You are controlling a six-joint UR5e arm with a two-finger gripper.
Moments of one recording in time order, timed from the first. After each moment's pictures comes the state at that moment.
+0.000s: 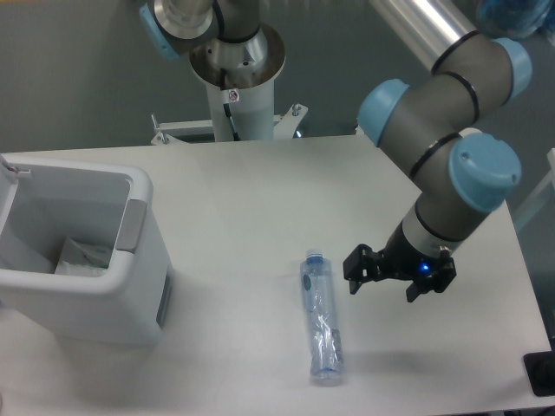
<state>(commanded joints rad) 2.62 -2.19 -1.09 -1.51 1.36 0.63</state>
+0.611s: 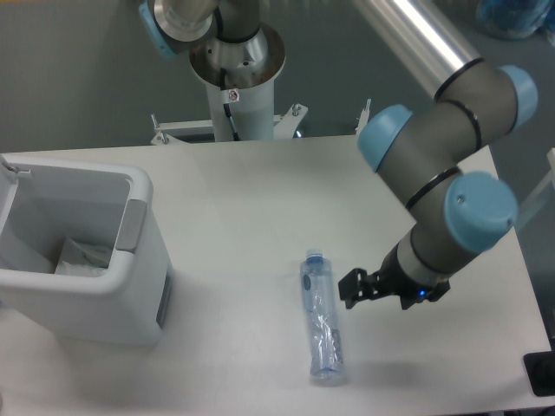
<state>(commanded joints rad) 2.53 -2.30 -1.00 -1.55 1.43 0.43</state>
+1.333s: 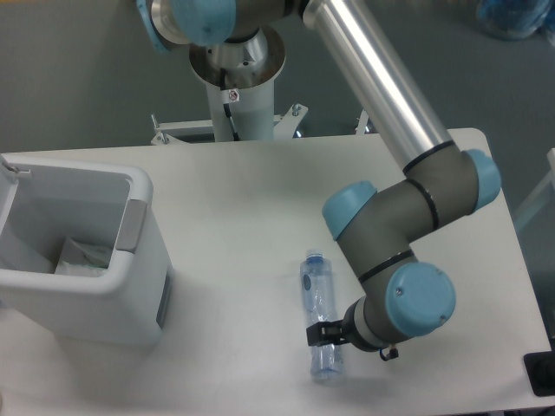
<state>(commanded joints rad) 2.46 -2.42 -0.93 -1.54 1.48 0.37</state>
